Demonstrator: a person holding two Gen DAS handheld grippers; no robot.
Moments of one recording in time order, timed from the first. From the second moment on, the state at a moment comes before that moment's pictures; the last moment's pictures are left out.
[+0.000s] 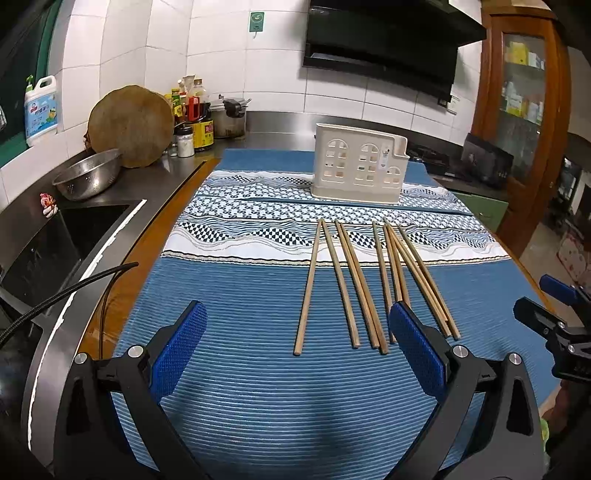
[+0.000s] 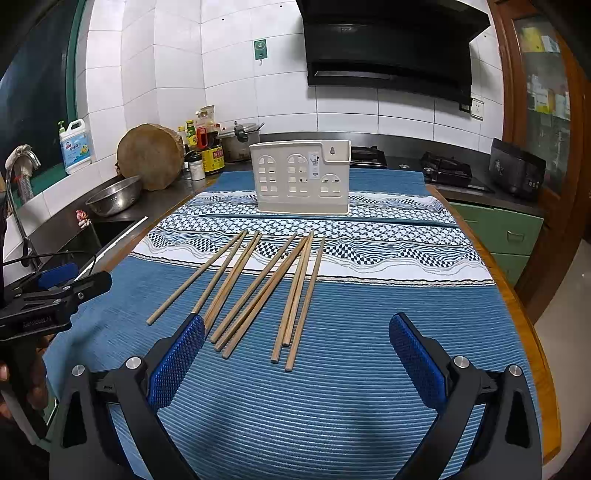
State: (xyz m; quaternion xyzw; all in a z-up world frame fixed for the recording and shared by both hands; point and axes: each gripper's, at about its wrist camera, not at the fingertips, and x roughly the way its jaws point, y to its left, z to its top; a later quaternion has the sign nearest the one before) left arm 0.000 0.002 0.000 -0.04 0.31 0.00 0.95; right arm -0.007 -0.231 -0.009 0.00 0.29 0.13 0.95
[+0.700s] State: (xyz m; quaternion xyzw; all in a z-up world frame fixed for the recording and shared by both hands) left arm 0.003 0.003 -0.004 -0.04 0.31 0.02 0.95; right arm -0.005 -0.233 -0.010 0.01 0.30 0.14 0.94
